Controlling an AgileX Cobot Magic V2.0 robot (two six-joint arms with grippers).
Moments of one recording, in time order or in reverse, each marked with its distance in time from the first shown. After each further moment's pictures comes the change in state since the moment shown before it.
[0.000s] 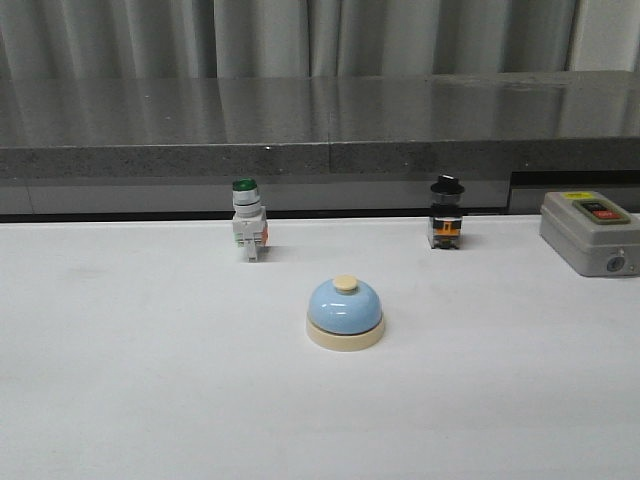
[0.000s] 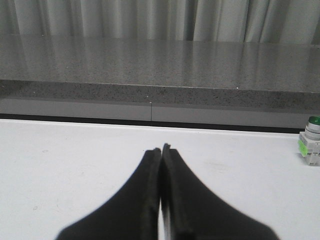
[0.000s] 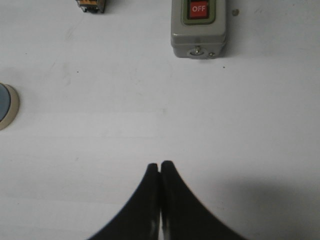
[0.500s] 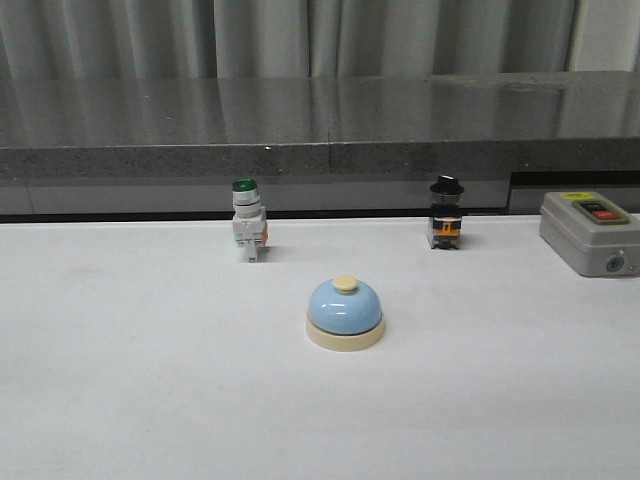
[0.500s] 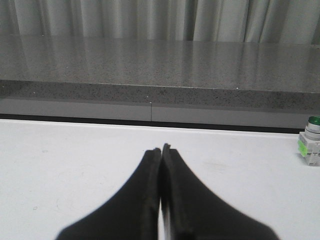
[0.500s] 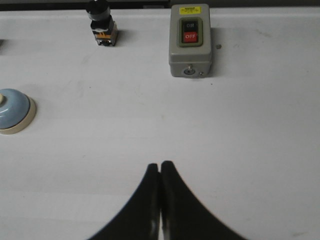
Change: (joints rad) left arm 0.000 0.000 0.000 0.000 0.000 0.000; right arm 0.000 -0.452 0.247 -0.003 -0.058 0.000
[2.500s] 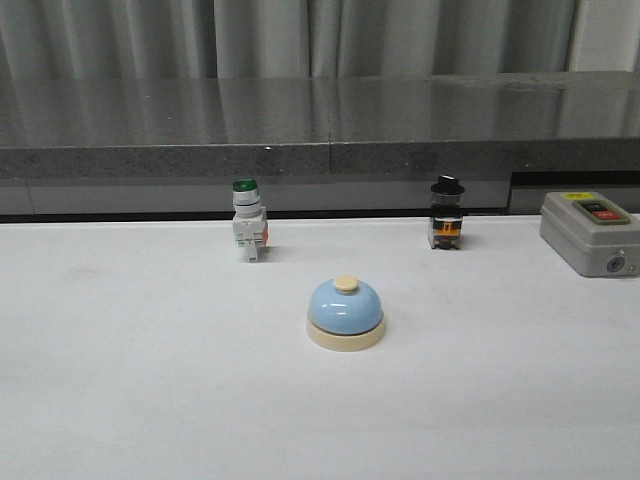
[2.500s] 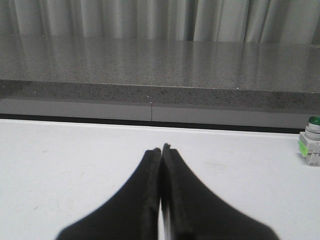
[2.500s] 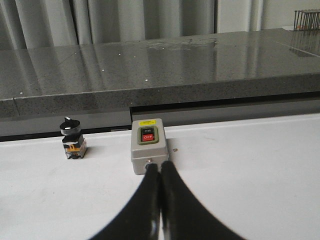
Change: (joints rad) left arm 0.000 0.000 0.000 0.000 0.000 -0.001; right arm 0.000 -0.579 0.480 -0.241 -0.506 0.284
